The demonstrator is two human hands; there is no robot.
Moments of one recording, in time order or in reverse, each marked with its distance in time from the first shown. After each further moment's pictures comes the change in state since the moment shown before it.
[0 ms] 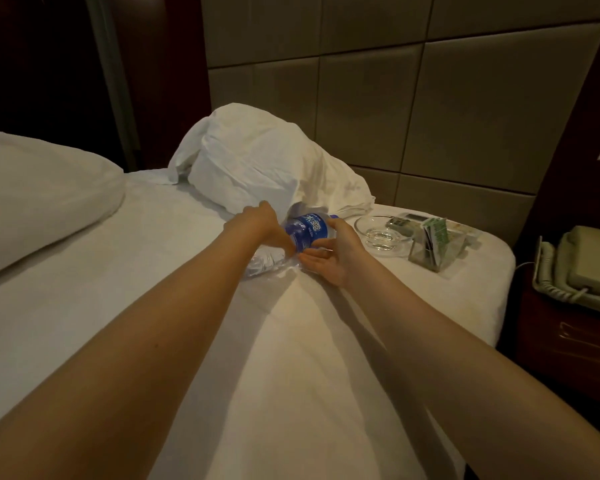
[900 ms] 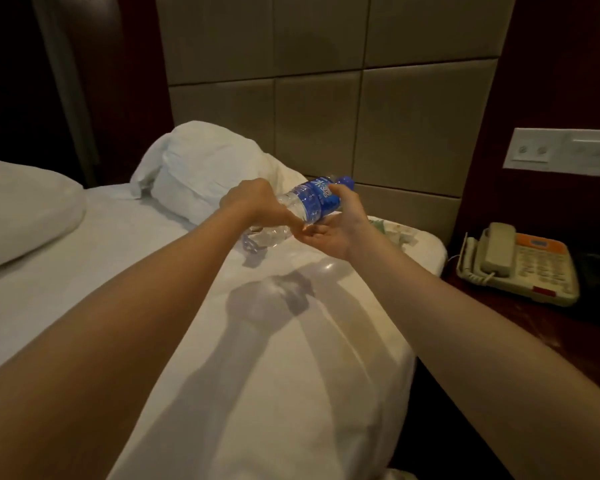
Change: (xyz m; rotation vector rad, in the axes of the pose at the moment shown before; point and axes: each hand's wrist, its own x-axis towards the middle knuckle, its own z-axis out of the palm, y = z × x) left_hand -0.046 0.061 -0.039 -0.148 0.139 0.206; right_hand -0.067 -0.059 -0.031 0.172 -0.093 -0.071
